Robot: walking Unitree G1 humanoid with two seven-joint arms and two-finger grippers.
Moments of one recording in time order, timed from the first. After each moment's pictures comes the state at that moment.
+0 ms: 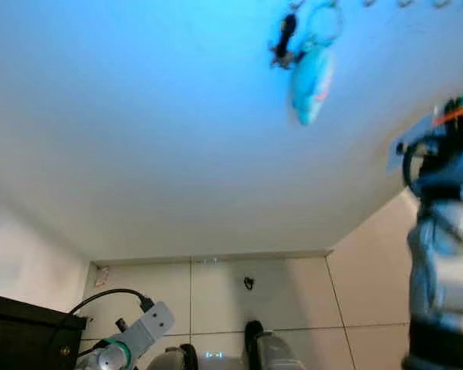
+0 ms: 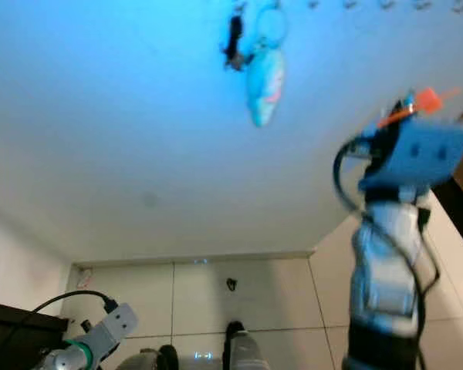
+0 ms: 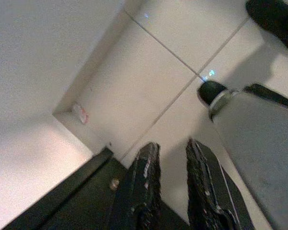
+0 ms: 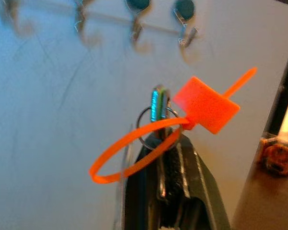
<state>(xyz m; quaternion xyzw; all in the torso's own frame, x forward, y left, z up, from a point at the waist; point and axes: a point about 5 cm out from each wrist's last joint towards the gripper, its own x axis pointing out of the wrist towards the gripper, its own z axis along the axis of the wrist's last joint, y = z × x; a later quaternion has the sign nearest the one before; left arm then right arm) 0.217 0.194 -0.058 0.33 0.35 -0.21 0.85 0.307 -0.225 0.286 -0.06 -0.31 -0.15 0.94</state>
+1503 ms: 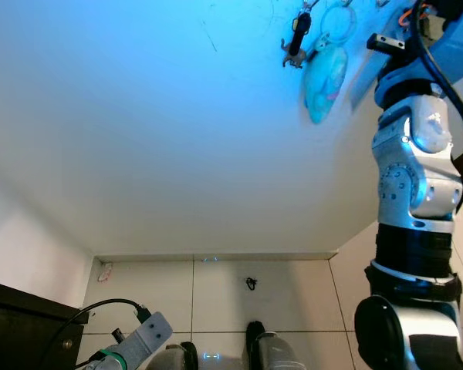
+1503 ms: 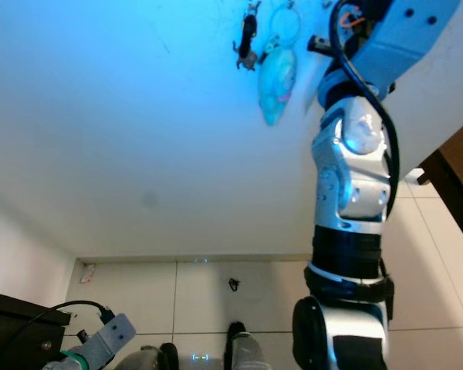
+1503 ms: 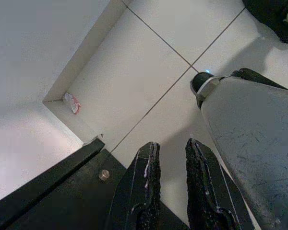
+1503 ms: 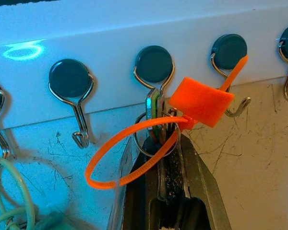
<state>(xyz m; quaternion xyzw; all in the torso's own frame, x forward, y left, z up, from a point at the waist) 0.203 0.192 -0.066 0.33 0.35 -0.21 0.85 0.342 -0.175 0.345 0.08 -0.29 -0.09 0.95</state>
